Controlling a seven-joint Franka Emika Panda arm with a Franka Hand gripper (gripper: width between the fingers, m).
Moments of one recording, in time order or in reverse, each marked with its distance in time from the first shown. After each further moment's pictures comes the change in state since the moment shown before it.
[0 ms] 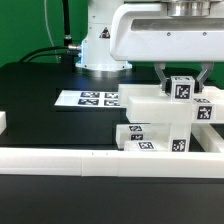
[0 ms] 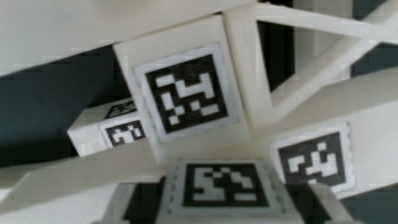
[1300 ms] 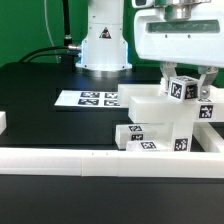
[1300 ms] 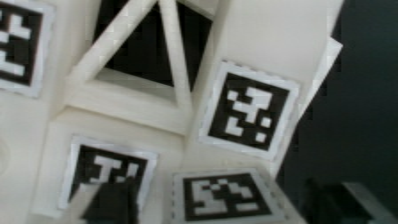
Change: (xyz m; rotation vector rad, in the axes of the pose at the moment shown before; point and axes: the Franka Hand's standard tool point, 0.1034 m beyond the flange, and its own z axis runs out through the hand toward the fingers) arm -0.004 -0.007 0.003 0.071 0.010 0.875
